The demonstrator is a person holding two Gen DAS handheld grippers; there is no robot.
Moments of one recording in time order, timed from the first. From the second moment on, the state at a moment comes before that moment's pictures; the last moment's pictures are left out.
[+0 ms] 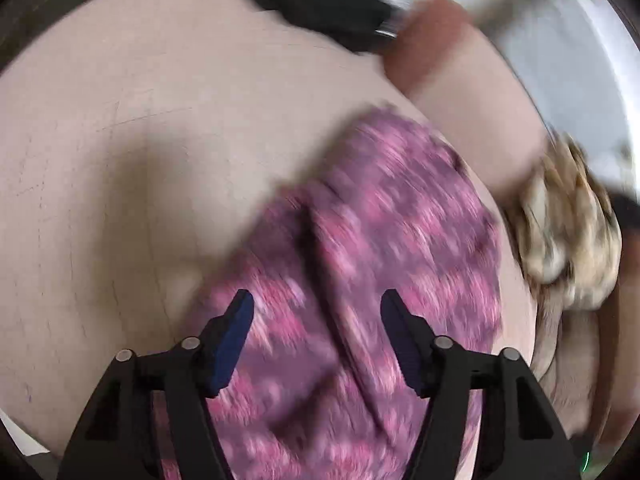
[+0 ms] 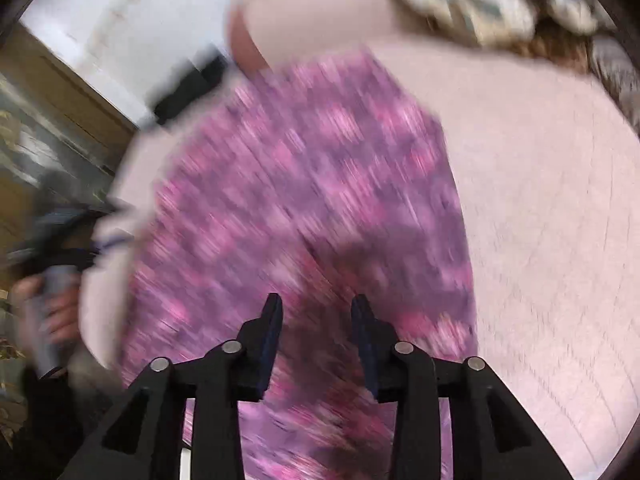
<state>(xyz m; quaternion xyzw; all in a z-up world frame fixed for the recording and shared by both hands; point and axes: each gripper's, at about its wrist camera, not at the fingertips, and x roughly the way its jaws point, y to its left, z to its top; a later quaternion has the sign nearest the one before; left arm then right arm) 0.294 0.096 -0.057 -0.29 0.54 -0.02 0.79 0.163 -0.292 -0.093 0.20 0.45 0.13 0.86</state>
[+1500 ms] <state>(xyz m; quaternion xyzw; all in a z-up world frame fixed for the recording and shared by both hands) 0.298 0.069 -0.036 -0.23 0.51 -0.06 0.82 0.282 -0.258 -0.059 0.26 0.43 0.19 0.84</state>
